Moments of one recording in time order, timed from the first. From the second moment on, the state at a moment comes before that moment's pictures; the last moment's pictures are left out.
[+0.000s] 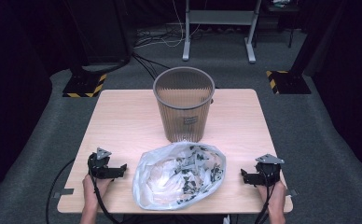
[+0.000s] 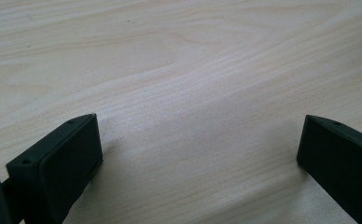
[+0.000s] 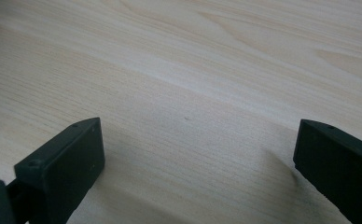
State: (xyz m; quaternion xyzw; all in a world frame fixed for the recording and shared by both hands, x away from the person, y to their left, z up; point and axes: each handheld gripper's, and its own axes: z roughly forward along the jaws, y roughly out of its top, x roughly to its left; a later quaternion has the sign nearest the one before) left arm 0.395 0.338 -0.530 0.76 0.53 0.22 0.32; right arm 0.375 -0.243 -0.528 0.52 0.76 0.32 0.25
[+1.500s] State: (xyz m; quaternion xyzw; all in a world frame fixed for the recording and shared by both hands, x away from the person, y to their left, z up) left arm 0.380 0.335 -0.517 0.73 0.52 0.20 0.40; right arm 0.371 -0.243 -0.525 0.53 0.74 0.33 0.25
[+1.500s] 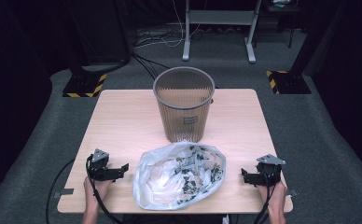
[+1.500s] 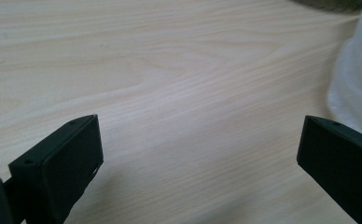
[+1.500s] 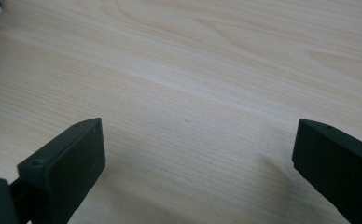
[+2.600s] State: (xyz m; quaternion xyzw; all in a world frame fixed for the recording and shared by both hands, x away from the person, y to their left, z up) left arm 0.345 0.306 -0.463 0.72 0.45 0.20 0.50; right arm 0.348 -0.191 -0.457 0.44 0.75 0.44 0.24
